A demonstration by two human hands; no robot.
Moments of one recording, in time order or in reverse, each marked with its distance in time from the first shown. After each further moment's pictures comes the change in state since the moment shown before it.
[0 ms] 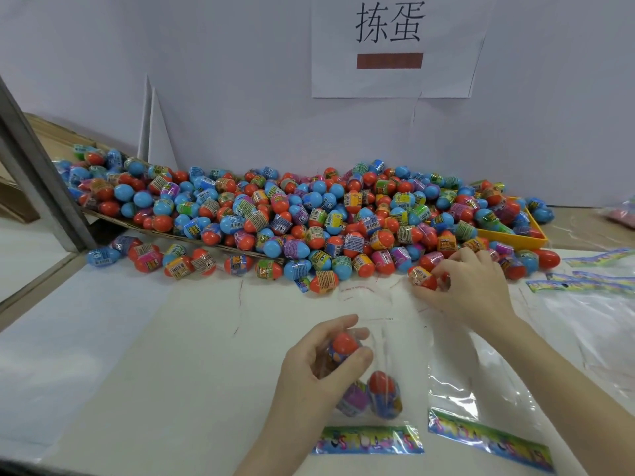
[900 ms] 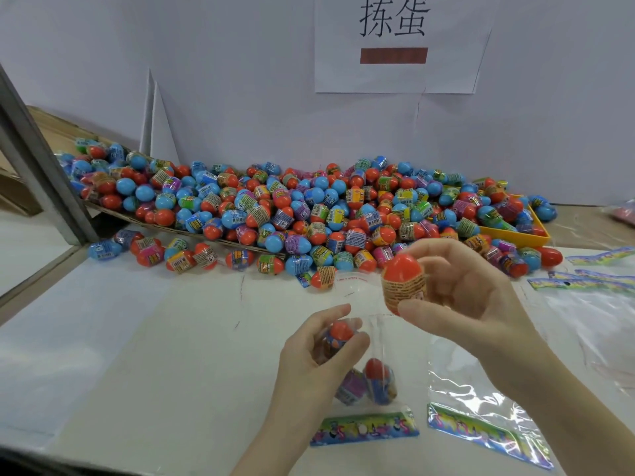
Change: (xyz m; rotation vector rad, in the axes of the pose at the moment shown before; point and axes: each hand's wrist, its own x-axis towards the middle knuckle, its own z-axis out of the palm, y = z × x) left_hand 0.004 0.004 0.006 0.007 0.124 -0.038; right_hand -0.082 -0.056 -0.106 1.431 -0.196 -0.285
